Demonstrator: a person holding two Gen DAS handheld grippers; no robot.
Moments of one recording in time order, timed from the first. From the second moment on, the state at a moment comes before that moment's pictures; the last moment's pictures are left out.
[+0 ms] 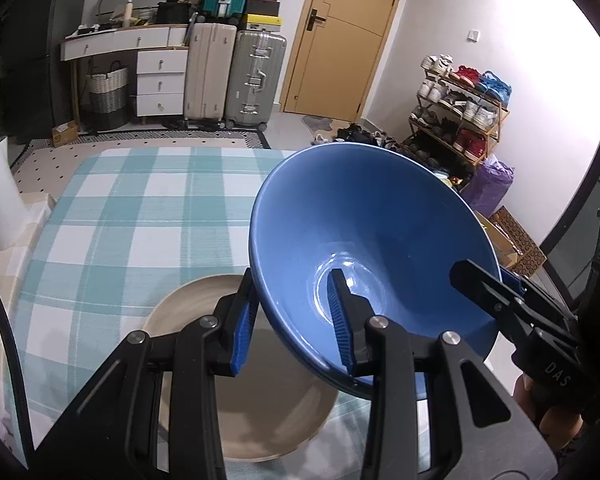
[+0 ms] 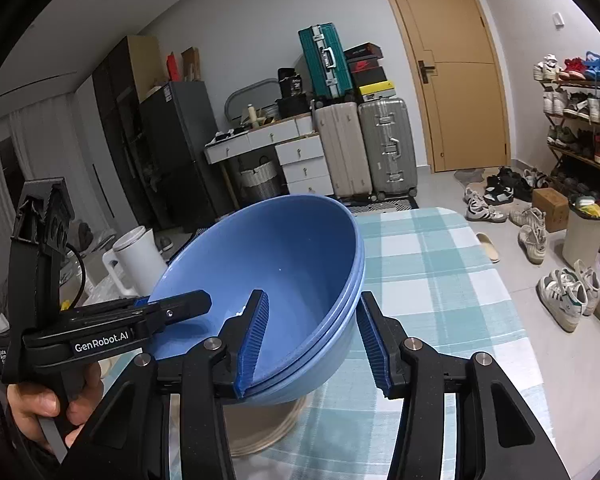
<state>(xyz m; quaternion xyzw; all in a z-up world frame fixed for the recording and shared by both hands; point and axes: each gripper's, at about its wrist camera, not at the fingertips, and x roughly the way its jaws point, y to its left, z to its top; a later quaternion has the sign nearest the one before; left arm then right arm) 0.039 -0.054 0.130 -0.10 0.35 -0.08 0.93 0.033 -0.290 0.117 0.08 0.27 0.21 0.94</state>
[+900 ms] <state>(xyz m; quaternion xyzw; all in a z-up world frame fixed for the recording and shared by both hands) 0.038 0.016 0.077 -0.11 0.38 0.00 0.92 0.062 -0.206 0.069 0.04 0.32 0.27 0.91</state>
